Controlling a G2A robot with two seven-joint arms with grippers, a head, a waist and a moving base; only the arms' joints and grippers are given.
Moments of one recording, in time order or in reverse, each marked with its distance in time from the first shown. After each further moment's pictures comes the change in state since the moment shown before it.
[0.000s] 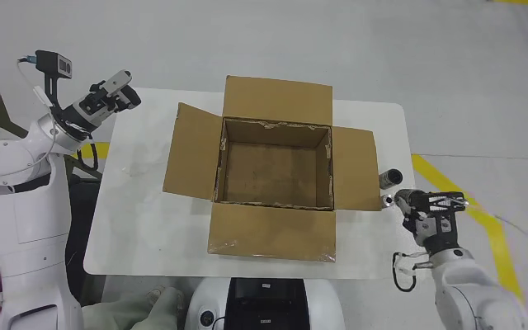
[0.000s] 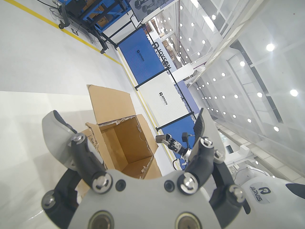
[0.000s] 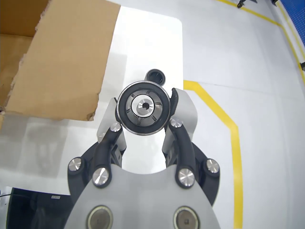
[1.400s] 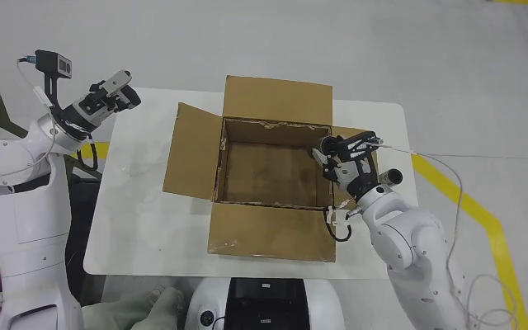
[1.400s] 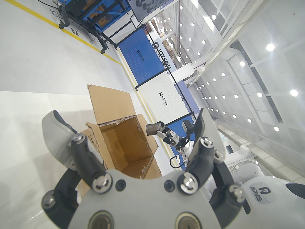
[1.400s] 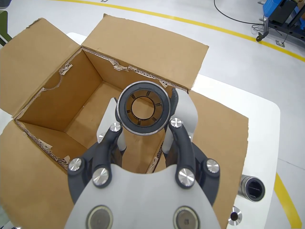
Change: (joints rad) left arm 0.000 0.000 0.000 0.000 0.000 0.000 0.000; right arm 0.576 -0.030 -0.473 0.238 0.131 -0.059 0.045
